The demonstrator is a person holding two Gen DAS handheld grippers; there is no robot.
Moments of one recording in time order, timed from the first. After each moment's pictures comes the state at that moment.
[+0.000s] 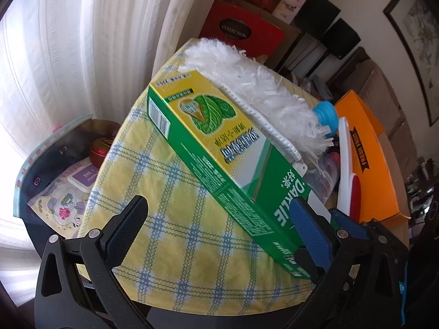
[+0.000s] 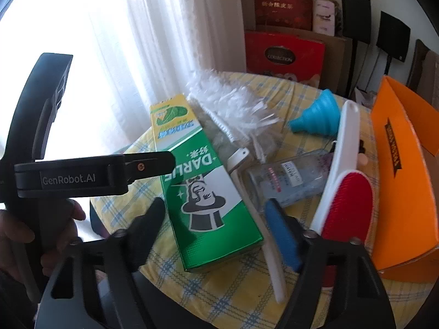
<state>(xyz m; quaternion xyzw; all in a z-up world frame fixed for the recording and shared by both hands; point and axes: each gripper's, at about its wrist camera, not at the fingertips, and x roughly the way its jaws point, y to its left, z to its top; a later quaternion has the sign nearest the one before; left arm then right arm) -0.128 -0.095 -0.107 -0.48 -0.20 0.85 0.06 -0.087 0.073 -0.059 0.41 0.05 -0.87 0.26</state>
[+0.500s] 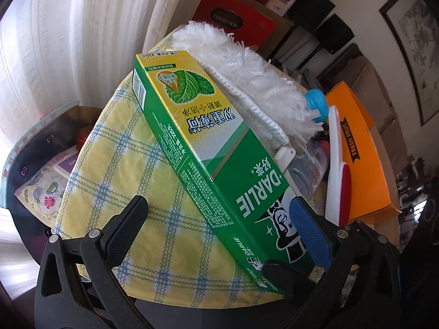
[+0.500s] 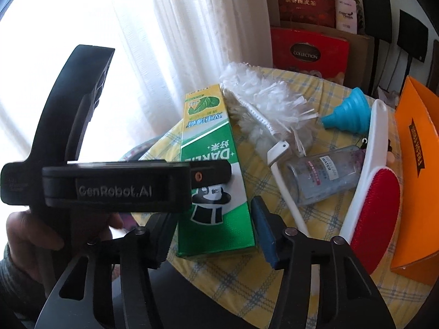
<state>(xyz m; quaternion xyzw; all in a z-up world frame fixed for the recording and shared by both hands) -0.122 -0.089 -0.113 -0.50 -0.22 0.84 0.09 -0.076 0.056 -0.062 0.42 0.04 -0.85 0.31</state>
